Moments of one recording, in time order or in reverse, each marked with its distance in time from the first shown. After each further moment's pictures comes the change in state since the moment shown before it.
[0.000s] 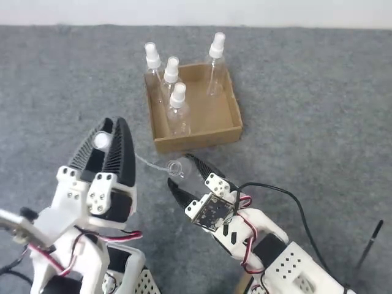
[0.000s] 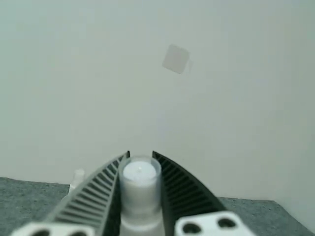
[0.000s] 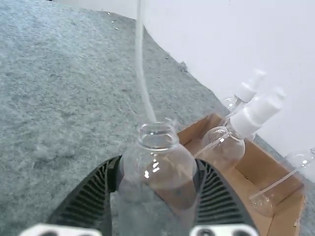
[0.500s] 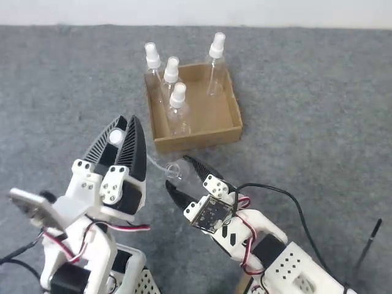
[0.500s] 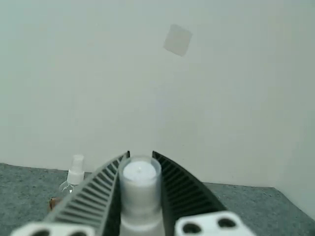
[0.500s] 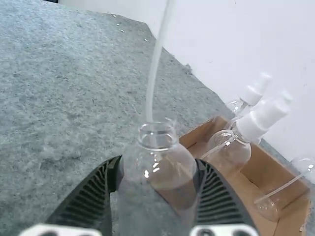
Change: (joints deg) left arm 1.4 0.0 5.5 -2.4 0.0; right arm -1.1 0.0 0.0 0.0 0.0
